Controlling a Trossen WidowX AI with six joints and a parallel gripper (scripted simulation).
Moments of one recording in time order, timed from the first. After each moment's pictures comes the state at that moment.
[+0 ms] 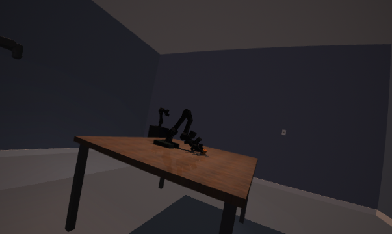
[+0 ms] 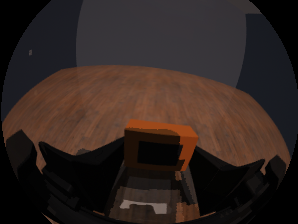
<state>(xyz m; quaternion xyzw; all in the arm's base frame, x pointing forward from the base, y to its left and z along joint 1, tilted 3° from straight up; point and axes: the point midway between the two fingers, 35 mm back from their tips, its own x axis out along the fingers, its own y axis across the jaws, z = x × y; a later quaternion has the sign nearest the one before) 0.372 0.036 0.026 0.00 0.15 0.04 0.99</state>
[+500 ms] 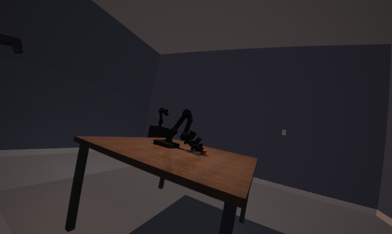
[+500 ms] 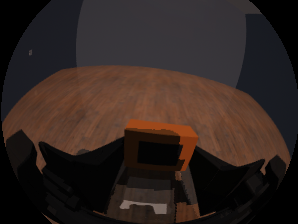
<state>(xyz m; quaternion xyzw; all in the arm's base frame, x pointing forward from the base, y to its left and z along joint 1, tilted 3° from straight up) 0.372 0.036 0.026 0.00 0.15 0.04 0.99</state>
